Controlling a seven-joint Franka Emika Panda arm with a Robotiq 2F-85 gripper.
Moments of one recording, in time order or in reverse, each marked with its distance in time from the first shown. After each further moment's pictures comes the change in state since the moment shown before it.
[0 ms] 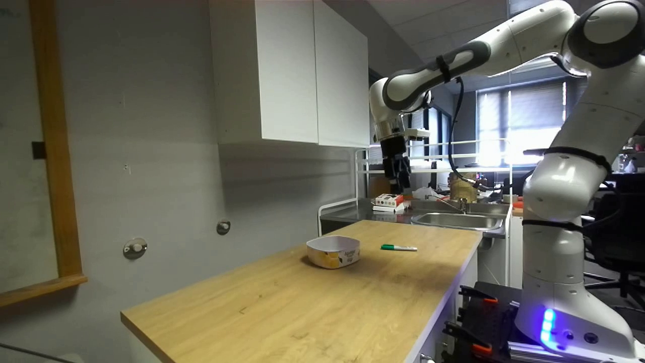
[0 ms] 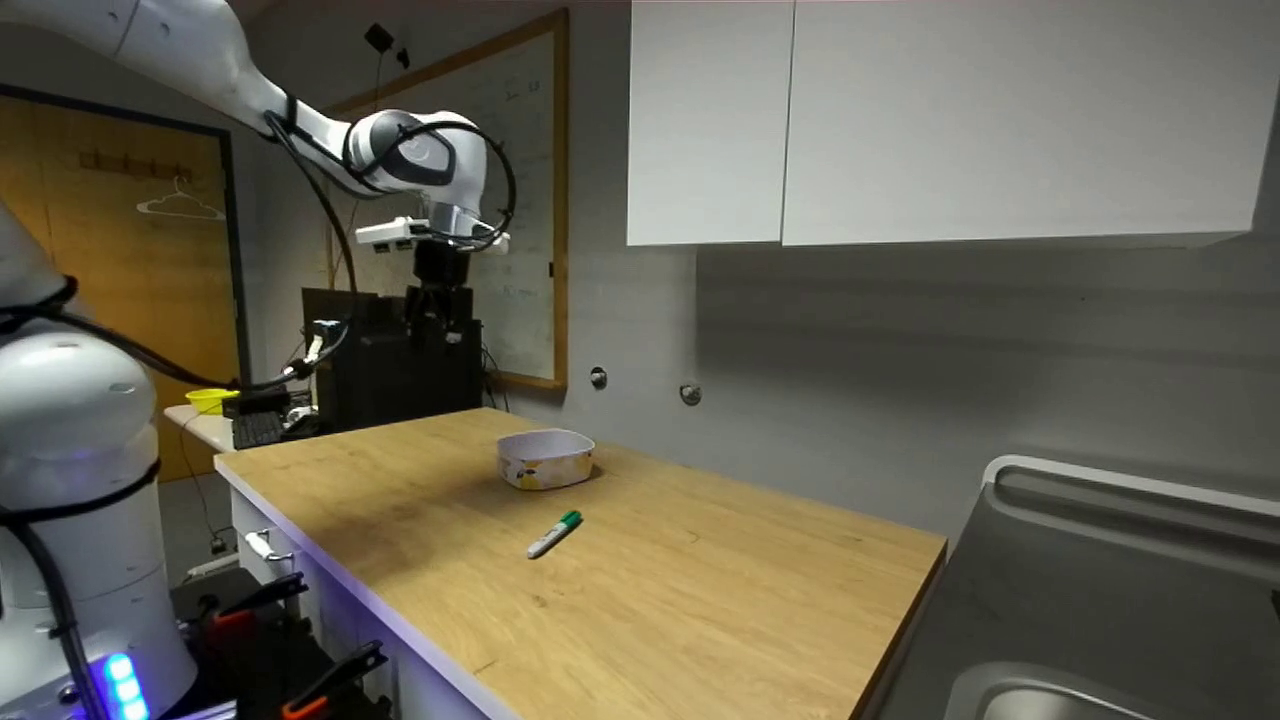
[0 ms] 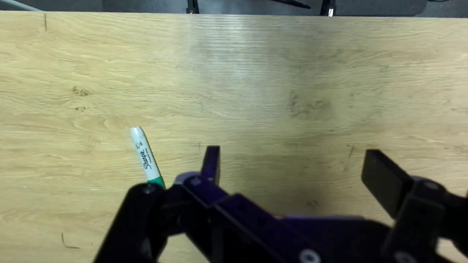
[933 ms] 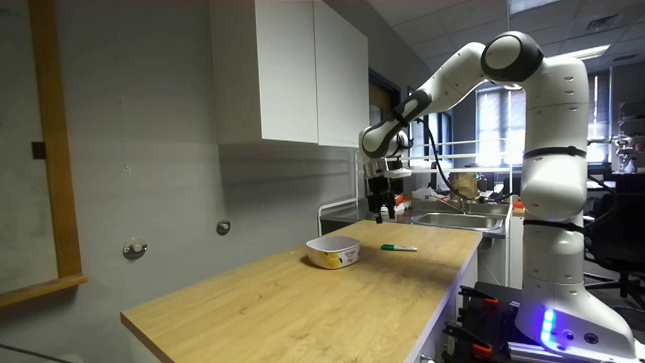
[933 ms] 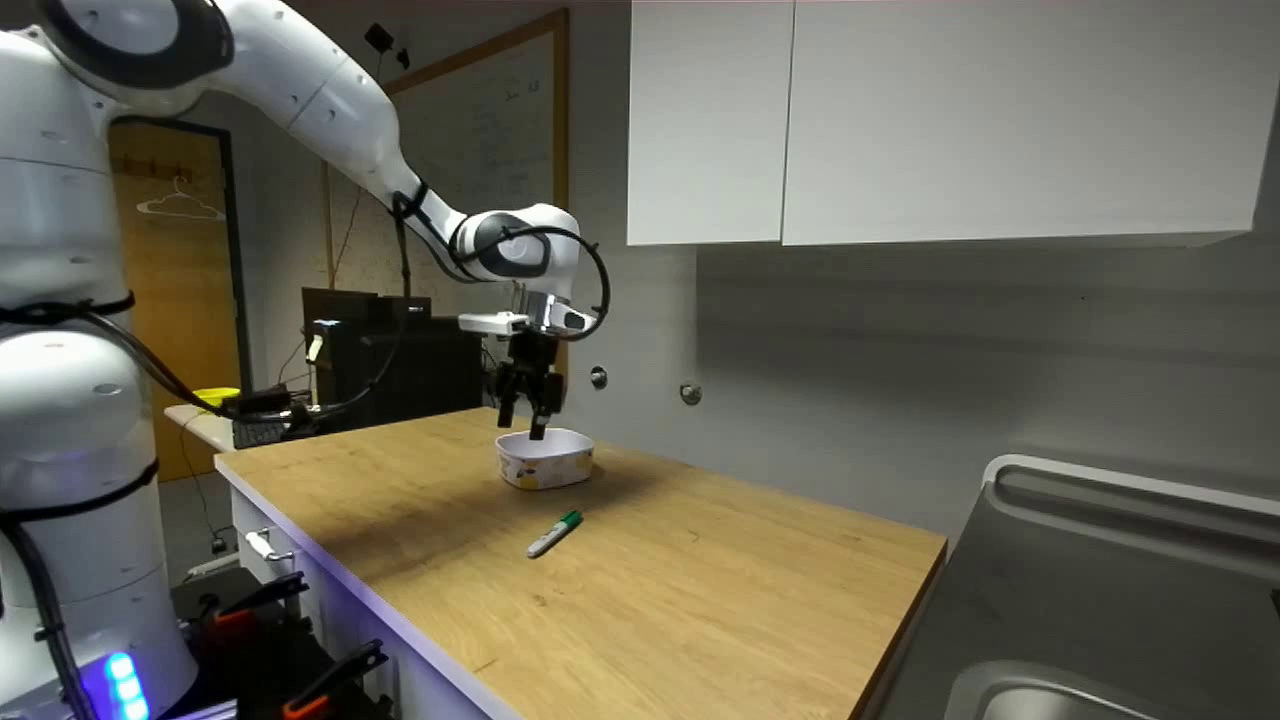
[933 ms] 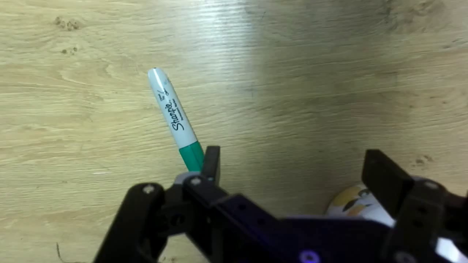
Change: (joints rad) arm -0.076 0.439 -0.108 0.121 -0.001 0.301 -0.086
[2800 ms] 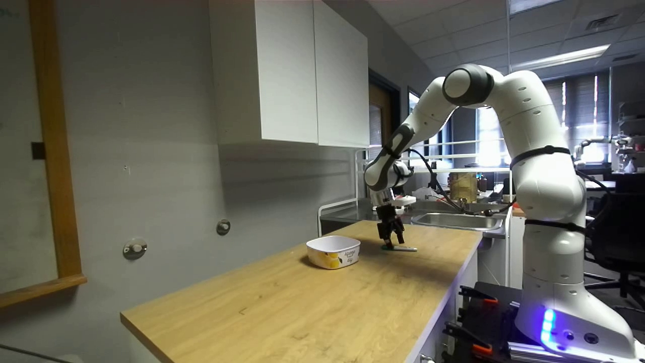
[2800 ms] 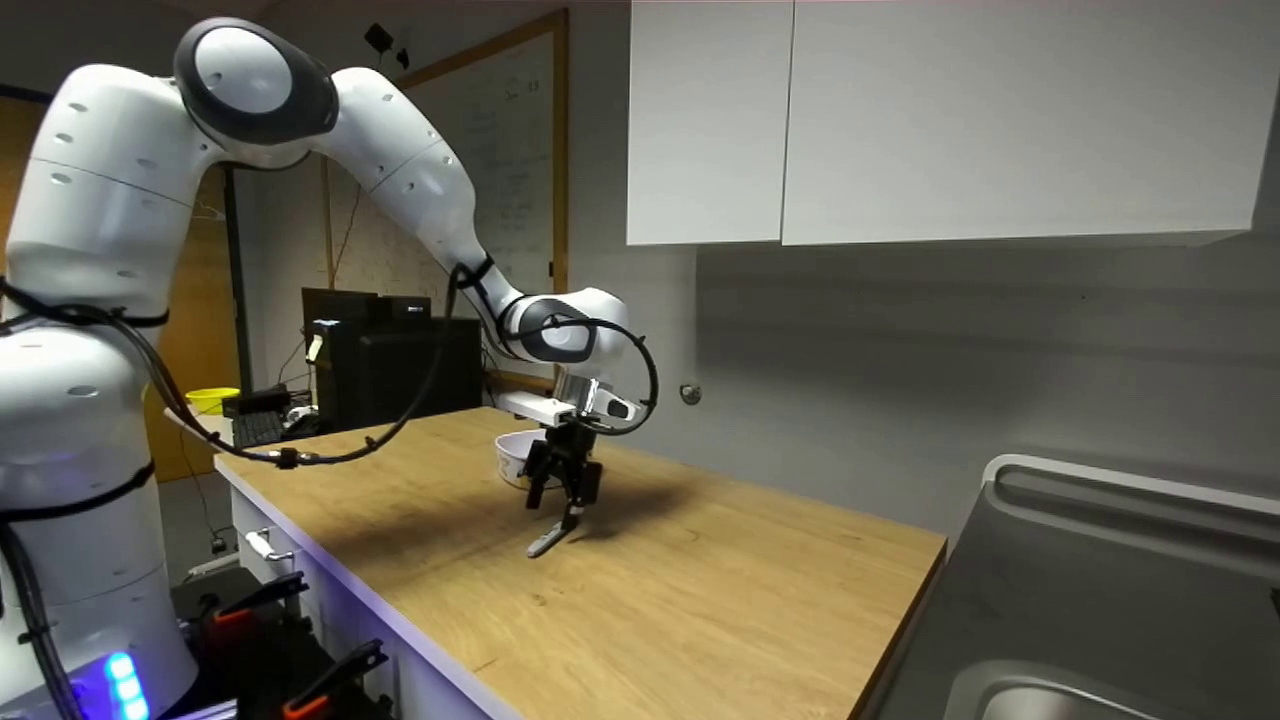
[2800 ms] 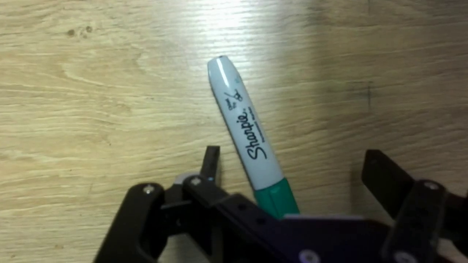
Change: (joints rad) arm -0.108 0.288 -0.036 0.061 0.005 0.129 -0.144
